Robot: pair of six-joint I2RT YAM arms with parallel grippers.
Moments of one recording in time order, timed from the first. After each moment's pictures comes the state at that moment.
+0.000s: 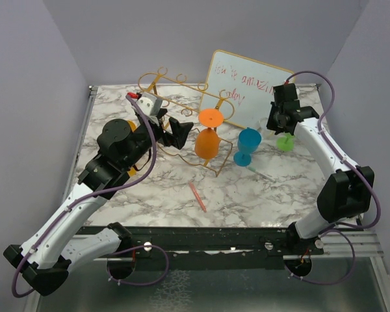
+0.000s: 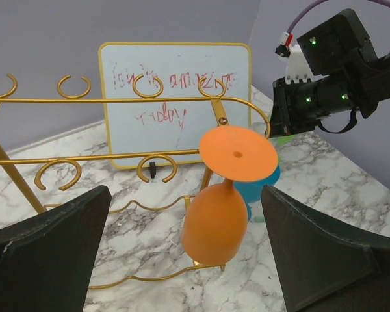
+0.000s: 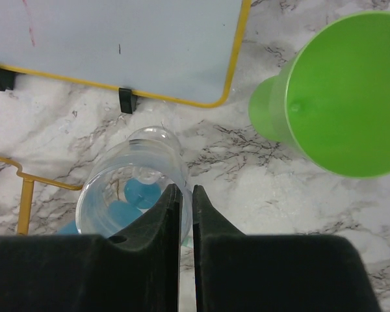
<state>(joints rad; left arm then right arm) -0.67 0.93 1.13 -0.17 -0.01 -0.13 0.21 1.57 1.38 -0.66 0.26 0.38</state>
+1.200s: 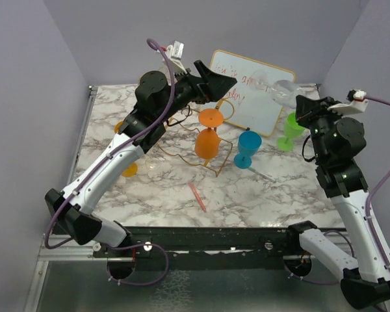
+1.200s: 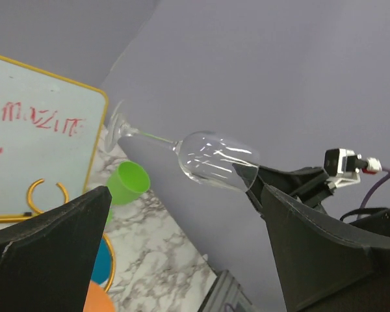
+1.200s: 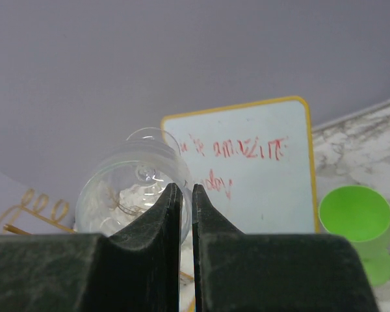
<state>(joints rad) -0.67 1.40 1.55 0.01 0.19 -0.75 0.23 0.87 1.09 -0.14 0.26 0.46</state>
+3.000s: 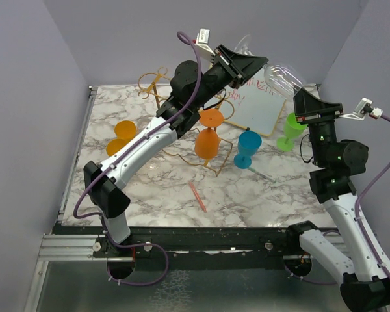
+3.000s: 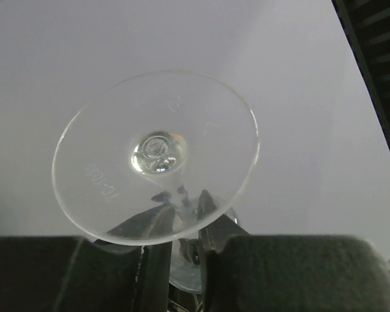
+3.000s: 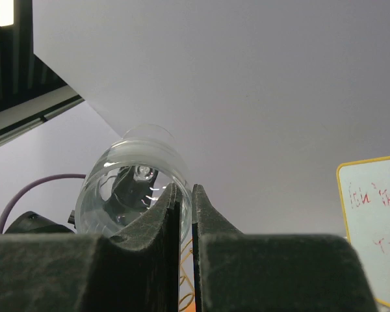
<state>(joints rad) -0.78 1.75 1.89 0.25 0.15 -1.27 0.23 0.79 0.87 0.50 0.02 0.89</state>
